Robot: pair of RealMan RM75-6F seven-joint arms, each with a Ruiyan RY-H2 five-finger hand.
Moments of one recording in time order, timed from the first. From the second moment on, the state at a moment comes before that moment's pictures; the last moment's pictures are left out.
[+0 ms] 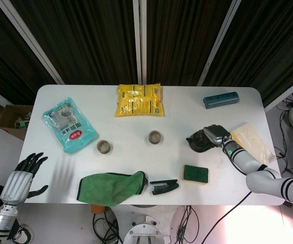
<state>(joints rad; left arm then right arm) -0.06 -1.31 0.07 -1.38 1.64 1.52 -0.05 0.91 -1.22 0.04 -1.45 -0.90 0.47 -0.04</state>
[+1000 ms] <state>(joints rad) -0.06 -1.31 0.07 -1.38 1.64 1.52 -0.05 0.92 -1.19 0.10 -1.46 -0.93 0.35 0.13</state>
